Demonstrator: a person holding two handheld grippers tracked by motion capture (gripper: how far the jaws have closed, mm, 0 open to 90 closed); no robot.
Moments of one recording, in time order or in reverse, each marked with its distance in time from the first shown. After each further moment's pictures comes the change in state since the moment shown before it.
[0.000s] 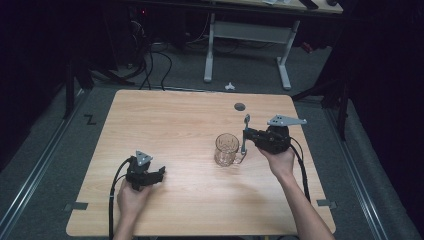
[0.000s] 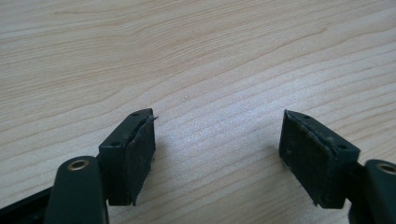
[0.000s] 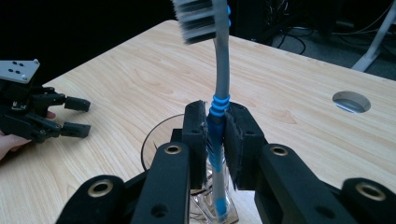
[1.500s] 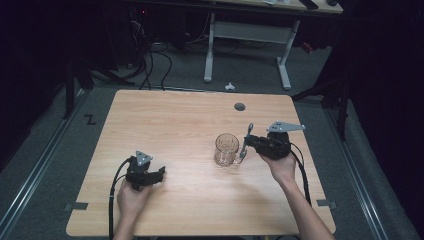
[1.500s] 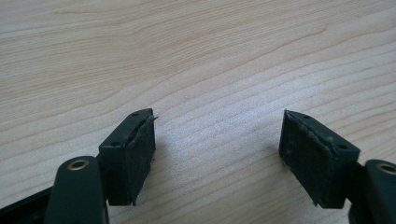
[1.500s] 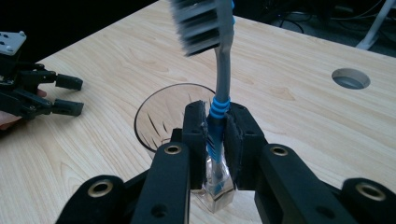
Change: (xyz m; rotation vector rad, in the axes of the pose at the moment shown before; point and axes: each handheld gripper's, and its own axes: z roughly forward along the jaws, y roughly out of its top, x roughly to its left) left arm 0.000 0.000 0.000 0.000 0.000 0.000; right arm 0.000 -0.018 0.000 0.056 -0.018 -0.006
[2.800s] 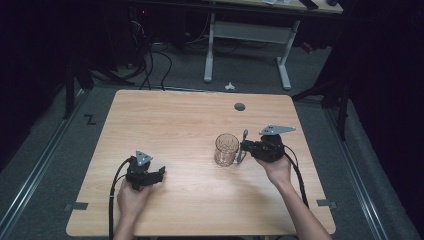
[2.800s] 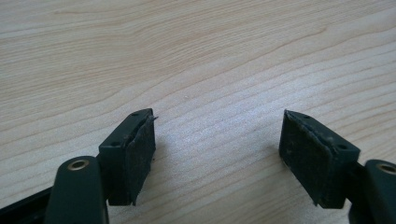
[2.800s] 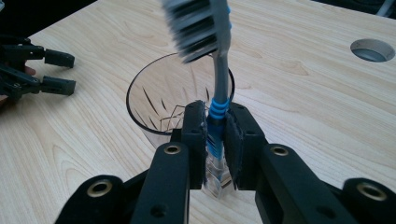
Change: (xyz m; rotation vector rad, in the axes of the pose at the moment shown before) left arm 0.000 0.000 0.000 0.001 0.000 0.000; right arm 0.002 -0.011 0.019 0.087 0.005 0.009
